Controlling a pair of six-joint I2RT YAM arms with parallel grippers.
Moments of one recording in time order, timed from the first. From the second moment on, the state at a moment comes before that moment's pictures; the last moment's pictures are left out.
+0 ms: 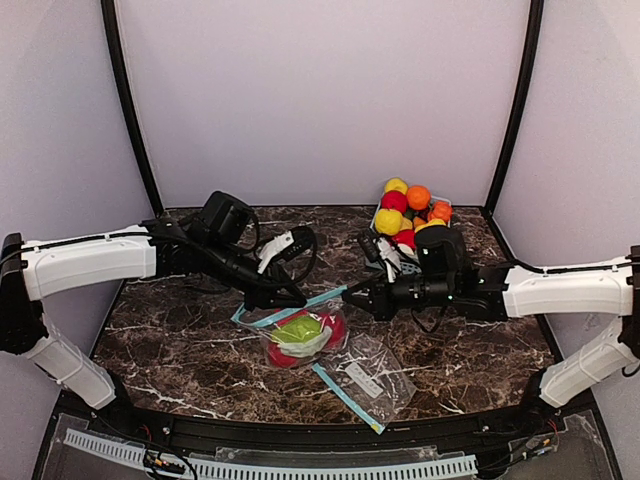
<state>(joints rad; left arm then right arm) -0.80 1.46 1.13 -0.45 0.60 0.17 0.92 1.35 0.79 0.12 -0.31 0.33</state>
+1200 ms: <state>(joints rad) -0.79 1.46 1.10 -0.50 0.58 0.17 0.81 1.29 0.77 -0.05 -0.12 0.35</state>
